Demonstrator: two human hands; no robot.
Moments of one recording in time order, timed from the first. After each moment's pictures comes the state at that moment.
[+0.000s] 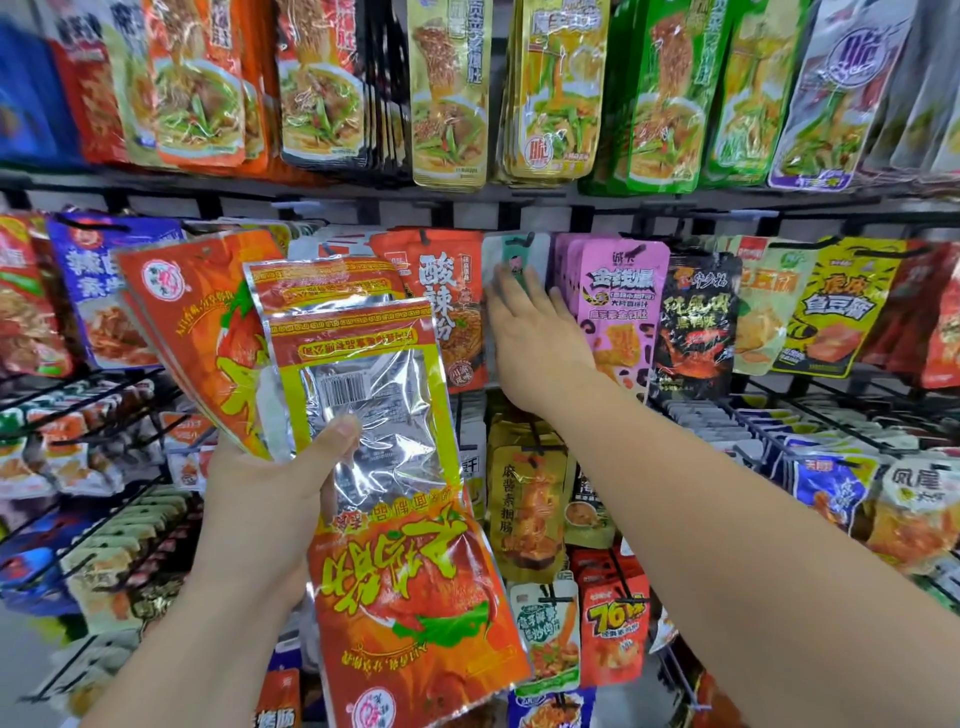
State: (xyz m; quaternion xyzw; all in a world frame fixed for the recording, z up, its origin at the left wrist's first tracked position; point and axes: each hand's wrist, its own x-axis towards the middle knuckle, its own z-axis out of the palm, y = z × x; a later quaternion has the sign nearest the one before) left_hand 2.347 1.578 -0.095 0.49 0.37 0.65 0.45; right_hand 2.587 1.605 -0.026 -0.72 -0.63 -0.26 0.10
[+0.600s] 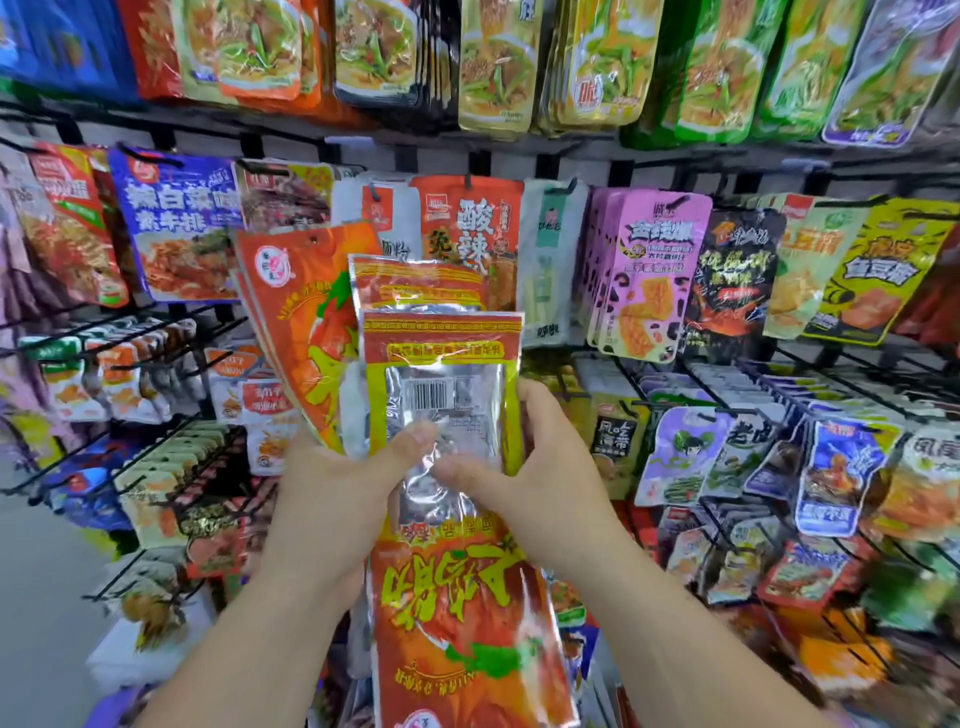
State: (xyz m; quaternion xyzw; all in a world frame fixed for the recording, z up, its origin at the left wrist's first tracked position) left_hand 2.347 1.522 -0.118 0.51 0.36 0.60 0.50; right_hand 2.500 1.473 -0.115 -0.61 -0.57 0.22 0.50
